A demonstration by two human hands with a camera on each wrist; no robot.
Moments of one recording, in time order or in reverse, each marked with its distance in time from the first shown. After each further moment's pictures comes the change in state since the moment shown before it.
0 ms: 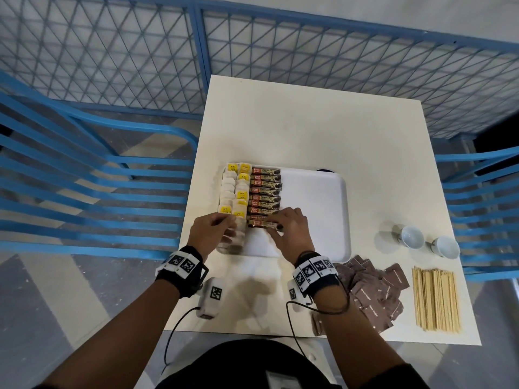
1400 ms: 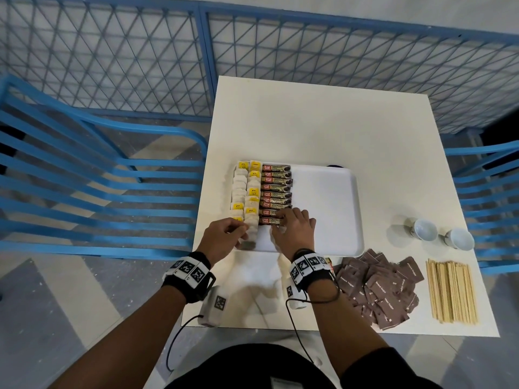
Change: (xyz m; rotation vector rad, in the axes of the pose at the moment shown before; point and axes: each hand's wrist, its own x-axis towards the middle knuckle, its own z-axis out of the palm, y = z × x) left_hand -0.021 -0.005 -0.016 0.337 -0.082 0.124; right_hand -0.006 -0.028 0.027 -0.107 0.016 0.259
